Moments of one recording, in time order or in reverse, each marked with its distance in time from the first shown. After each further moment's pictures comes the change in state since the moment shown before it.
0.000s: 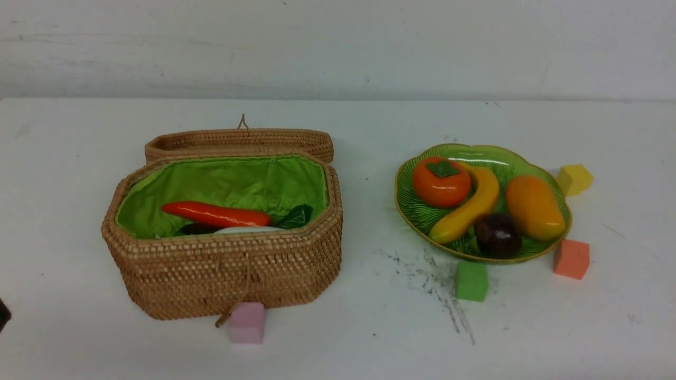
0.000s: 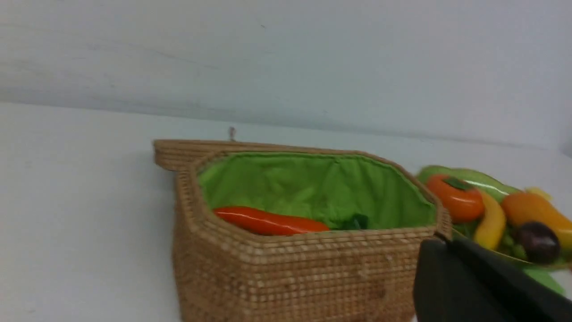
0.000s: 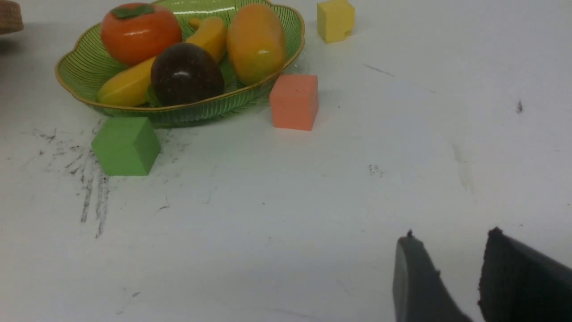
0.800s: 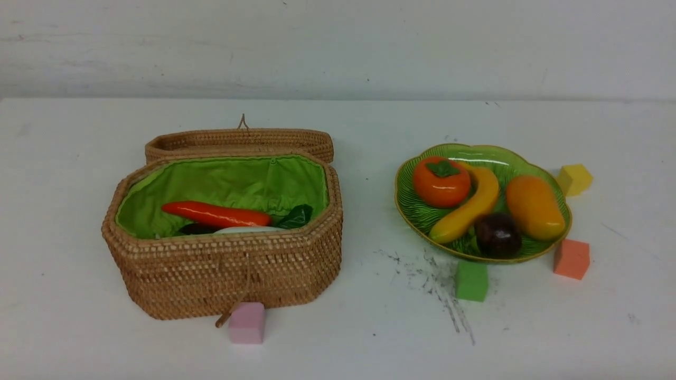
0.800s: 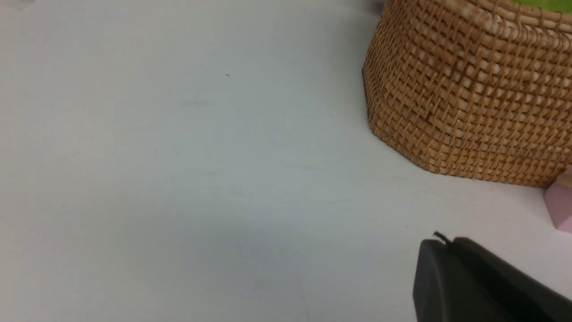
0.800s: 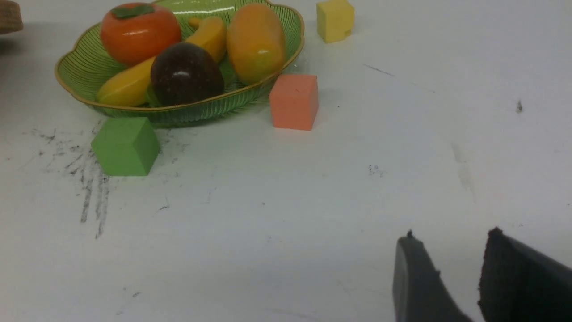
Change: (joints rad) right arm 0.000 0.000 0.000 0.000 0.000 0.000; left arm 0.261 -0.139 0.244 0.001 0.207 0.003
